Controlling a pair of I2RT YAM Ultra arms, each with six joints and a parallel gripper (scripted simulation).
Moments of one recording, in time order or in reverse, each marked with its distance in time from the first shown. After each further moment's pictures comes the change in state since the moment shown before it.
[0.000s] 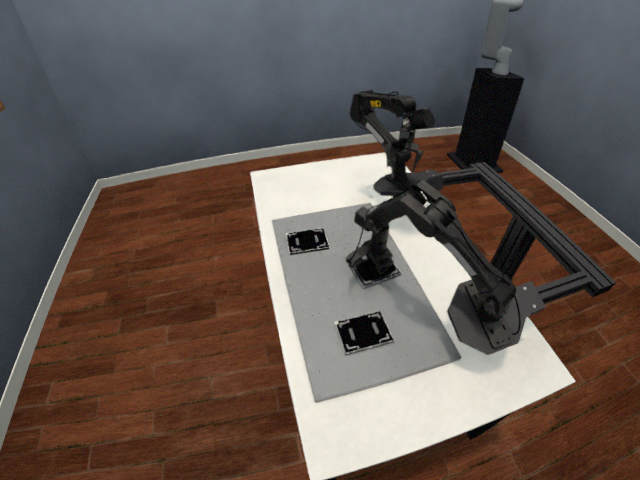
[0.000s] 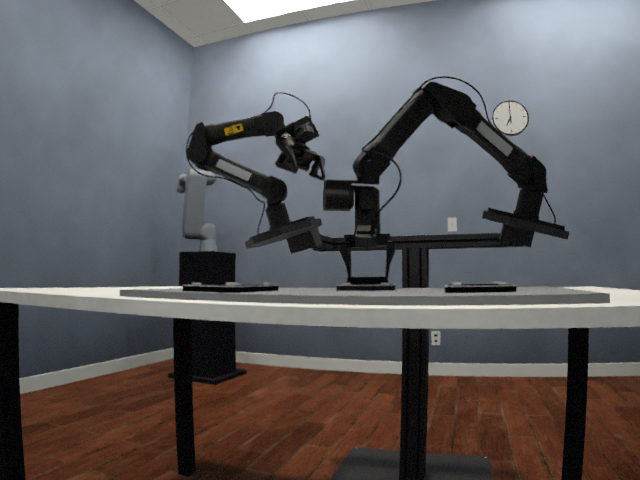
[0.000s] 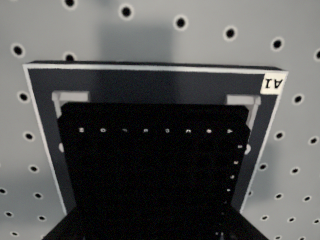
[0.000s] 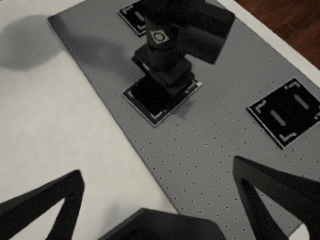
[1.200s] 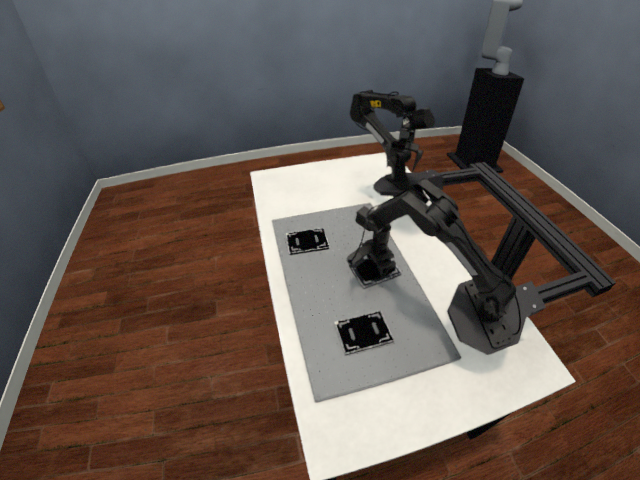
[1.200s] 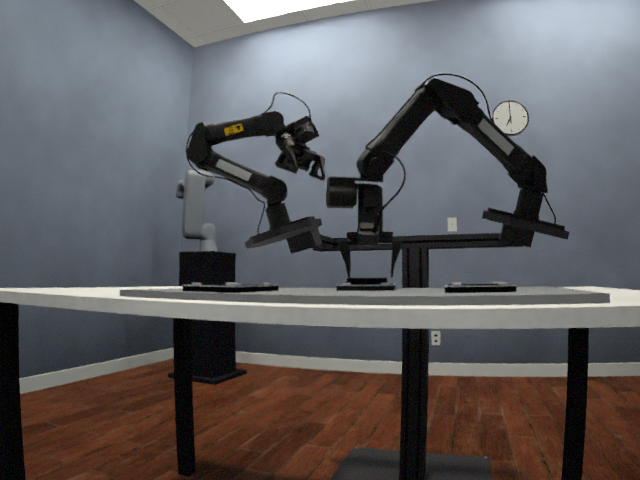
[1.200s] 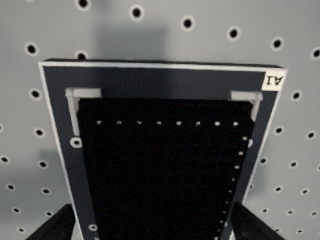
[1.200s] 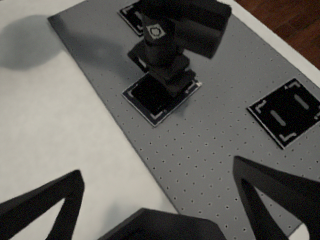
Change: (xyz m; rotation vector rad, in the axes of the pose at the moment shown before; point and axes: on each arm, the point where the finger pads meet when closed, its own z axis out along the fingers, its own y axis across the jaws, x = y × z) left arm 0.000 0.005 -0.006 0.019 -0.003 -0.003; right arm 0.000 0.000 0.000 0.000 0.000 0.000
